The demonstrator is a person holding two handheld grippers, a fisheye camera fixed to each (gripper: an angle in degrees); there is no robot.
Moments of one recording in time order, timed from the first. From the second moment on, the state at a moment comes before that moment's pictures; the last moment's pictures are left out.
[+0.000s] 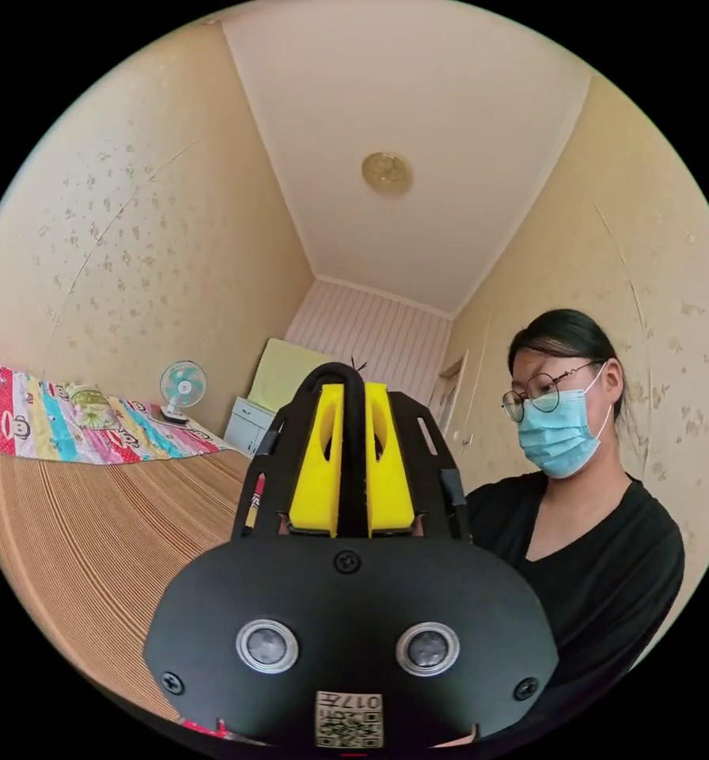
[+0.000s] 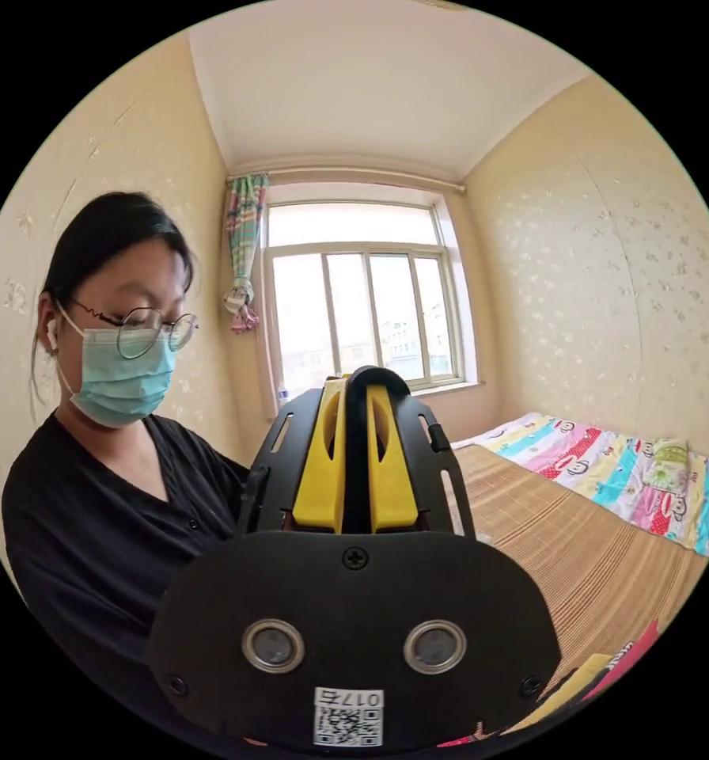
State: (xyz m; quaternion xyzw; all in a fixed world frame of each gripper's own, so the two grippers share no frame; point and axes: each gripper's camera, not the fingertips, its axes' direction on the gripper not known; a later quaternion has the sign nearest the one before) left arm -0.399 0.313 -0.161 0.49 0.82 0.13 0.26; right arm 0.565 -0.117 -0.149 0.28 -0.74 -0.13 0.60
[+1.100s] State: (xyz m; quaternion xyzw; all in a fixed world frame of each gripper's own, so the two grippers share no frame) left arm -0.104 0.356 0.053 0.17 0.79 0.05 0.59; right arm 0.331 0.008 0.231 -0.16 -0.65 0.01 0.74
